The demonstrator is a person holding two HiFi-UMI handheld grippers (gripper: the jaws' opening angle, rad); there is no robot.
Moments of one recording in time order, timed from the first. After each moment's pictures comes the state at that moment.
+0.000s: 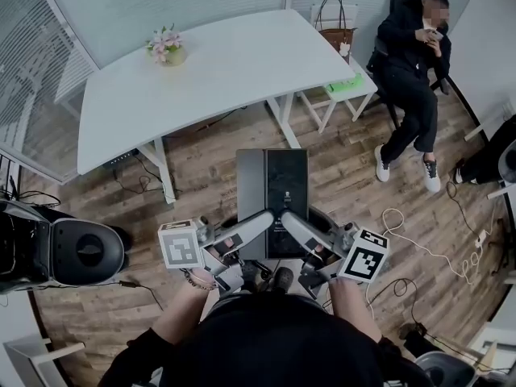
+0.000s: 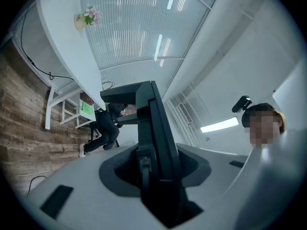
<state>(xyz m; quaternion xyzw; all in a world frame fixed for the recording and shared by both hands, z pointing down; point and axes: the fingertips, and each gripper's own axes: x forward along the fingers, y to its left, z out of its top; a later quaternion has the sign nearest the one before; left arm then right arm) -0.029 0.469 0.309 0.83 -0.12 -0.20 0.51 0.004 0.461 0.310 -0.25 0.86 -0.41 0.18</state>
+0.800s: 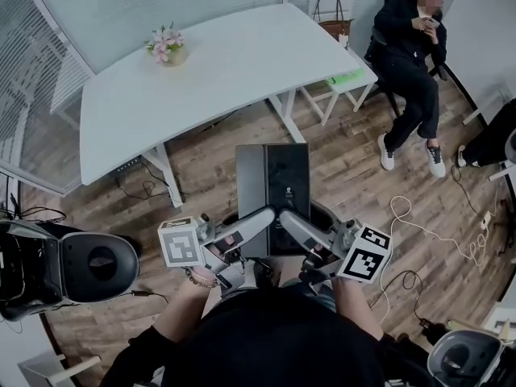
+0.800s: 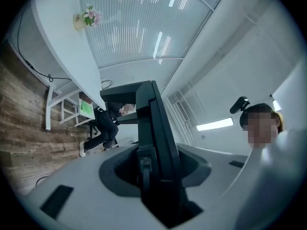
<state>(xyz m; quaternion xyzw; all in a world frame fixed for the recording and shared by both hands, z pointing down) -0.079 0.458 0.316 0.84 -0.09 -0.18 0.51 -0.049 0.453 0.313 -0.28 0.87 -0.36 0.18</state>
